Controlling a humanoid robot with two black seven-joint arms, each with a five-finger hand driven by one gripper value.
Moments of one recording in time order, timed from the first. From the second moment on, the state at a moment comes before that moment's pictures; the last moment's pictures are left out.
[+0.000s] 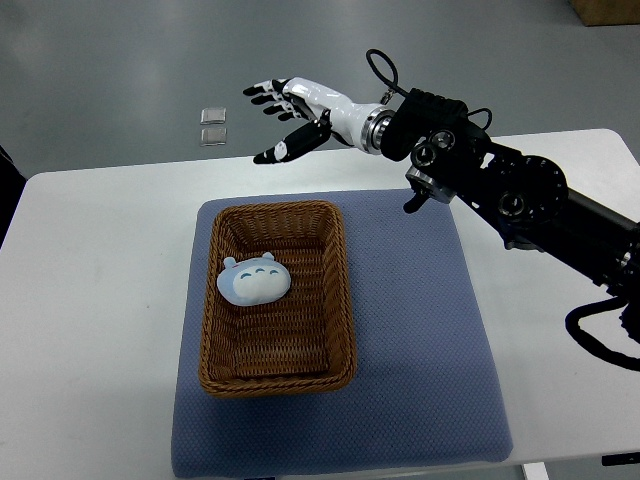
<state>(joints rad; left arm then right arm) -0.02 0.00 -0.08 -0.15 0.06 0.06 -0.07 1.04 -0.04 0.70 0.91 -0.96 0.05 -0.11</state>
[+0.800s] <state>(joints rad) -0.02 0.00 -0.08 -0.15 0.06 0.06 -0.07 0.94 -0.04 1.31 0.57 -0.24 -0.05 -0.01</state>
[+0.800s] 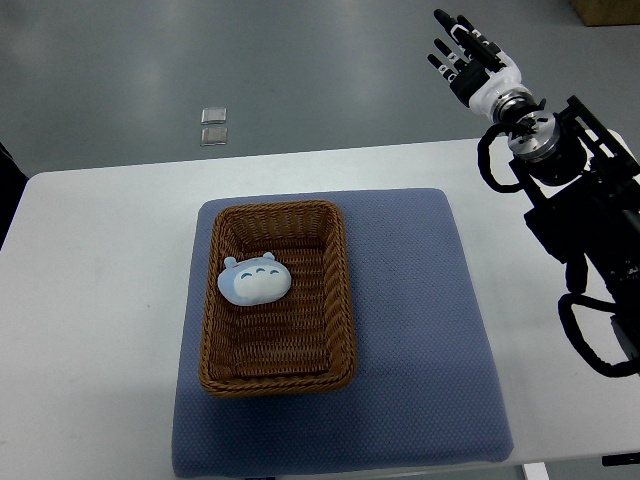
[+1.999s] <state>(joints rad) -0.02 0.00 -0.08 -0.15 0.06 0.06 -0.07 0.91 -0.01 1.31 0.32 -0.17 0.13 0.06</state>
